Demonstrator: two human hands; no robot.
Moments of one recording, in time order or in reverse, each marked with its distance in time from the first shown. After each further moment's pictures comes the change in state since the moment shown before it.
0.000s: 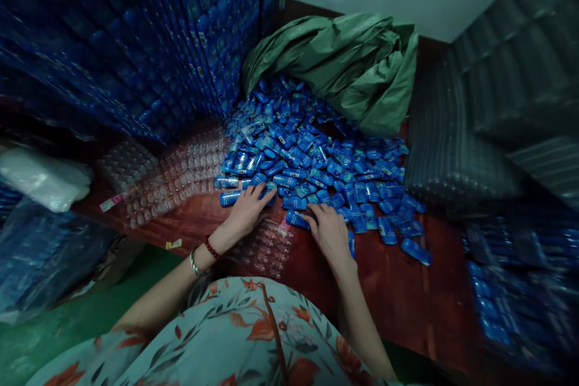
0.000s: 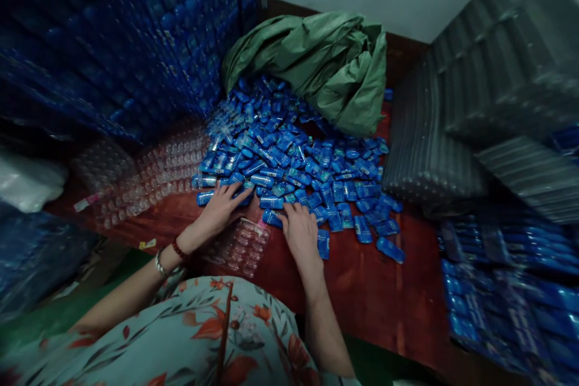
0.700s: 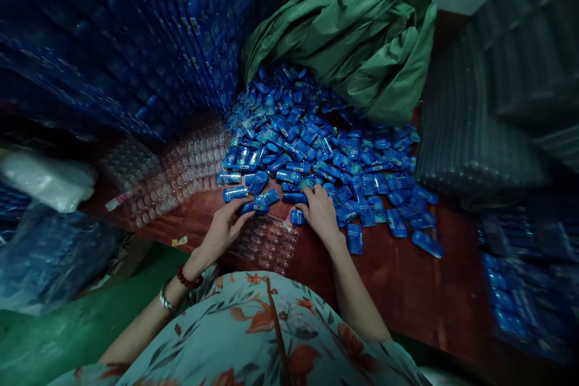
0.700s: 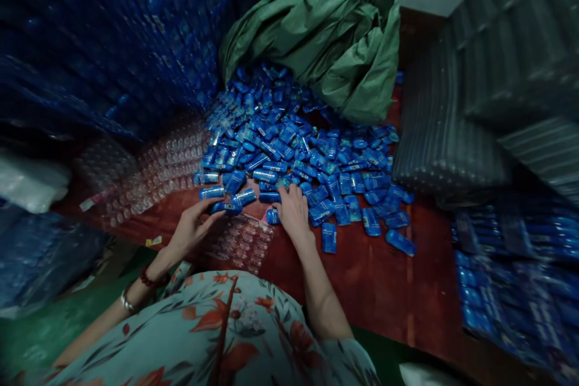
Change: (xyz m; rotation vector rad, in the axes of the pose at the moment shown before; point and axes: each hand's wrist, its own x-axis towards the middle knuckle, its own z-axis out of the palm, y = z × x) left_hand -0.055 -0.010 -0.021 -0.699 0.210 -0.295; right_hand 0.036 -0.015 0.018 0.061 -0.051 -0.003
